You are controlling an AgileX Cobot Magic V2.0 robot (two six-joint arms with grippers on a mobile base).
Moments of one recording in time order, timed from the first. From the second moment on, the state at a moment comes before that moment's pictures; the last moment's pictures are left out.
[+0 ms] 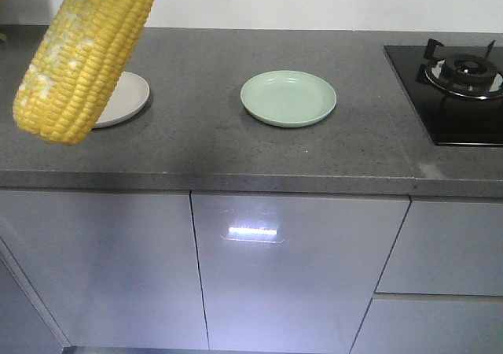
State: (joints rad) left arm -0.40 1.48 -2.12 -0.51 1.28 0.24; right arm 0.16 1.00 -1.80 0.28 1.18 -0.24
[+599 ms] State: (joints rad) left arm -0.40 1.48 -2.12 -0.51 1.28 0.24; right arm 0.16 1.00 -1.80 0.28 1.18 -0.24
